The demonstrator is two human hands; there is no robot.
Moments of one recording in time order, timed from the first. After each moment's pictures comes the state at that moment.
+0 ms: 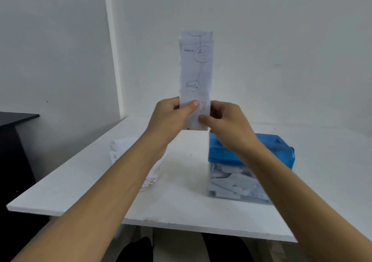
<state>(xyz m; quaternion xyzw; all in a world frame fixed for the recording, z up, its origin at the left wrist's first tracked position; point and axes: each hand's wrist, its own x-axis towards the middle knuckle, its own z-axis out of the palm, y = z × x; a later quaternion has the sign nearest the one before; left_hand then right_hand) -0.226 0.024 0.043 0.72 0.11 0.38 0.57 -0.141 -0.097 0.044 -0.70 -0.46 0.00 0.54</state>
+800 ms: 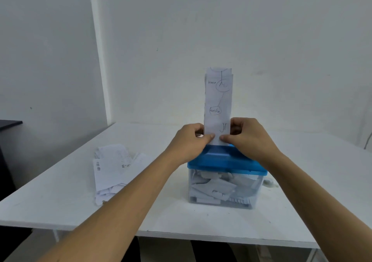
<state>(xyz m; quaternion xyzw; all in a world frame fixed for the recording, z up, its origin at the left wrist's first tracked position) -0.162 -0.018 0.015 0.86 0.13 0.25 0.43 -0.063 -0.158 0.028 -0.80 -0.38 -0.03 0.46</state>
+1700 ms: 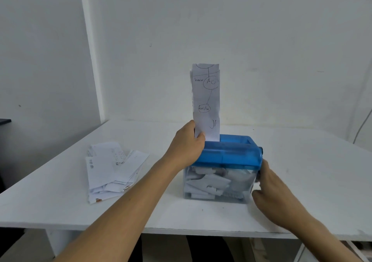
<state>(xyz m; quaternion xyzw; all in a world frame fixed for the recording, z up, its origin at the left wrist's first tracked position) -0.154 -0.023 -0.005 0.86 0.13 0.29 0.40 -0.076 -0.247 -0.072 -0.88 -0.38 -0.02 0.30</state>
